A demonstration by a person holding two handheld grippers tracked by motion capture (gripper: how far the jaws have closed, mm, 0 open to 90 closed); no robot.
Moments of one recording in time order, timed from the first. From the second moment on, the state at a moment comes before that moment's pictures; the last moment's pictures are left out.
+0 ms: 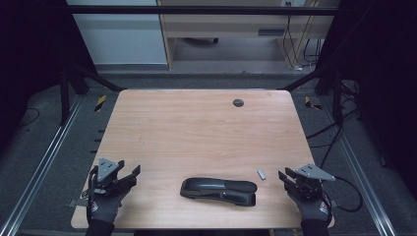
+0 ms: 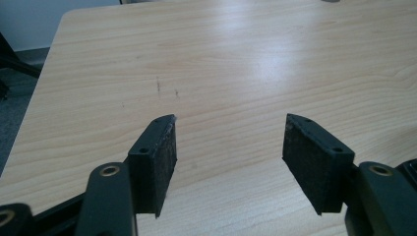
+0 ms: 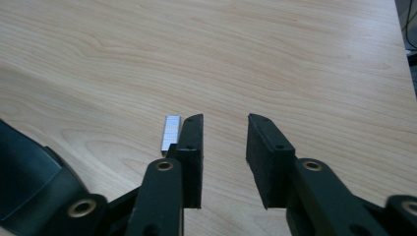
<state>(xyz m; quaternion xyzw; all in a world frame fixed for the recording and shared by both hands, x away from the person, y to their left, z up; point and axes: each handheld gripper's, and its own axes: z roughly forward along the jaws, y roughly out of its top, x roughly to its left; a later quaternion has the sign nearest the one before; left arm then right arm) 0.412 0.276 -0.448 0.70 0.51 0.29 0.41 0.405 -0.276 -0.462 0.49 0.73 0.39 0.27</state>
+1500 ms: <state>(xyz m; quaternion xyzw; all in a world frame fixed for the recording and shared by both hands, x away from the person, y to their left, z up) 0.407 0.263 -0.456 0.72 0.49 0.32 0.37 0.369 -0.213 -0.481 0.36 0.82 0.42 0.15</state>
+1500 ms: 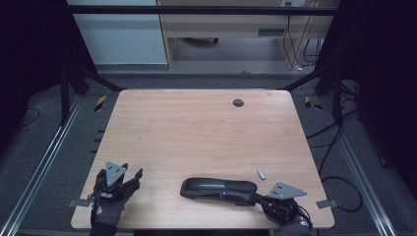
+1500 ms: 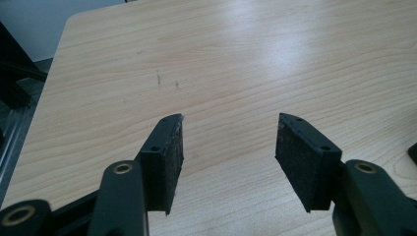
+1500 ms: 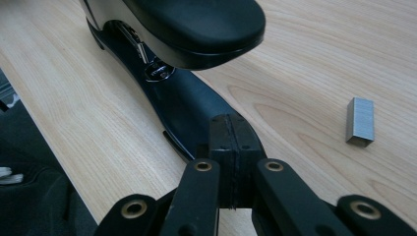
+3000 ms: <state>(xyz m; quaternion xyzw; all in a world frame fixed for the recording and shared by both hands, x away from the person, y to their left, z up) 0.405 0.261 -0.456 0.71 0.49 0.34 0.37 0.369 -0.197 -0.495 0.34 0.85 0.39 0.10</state>
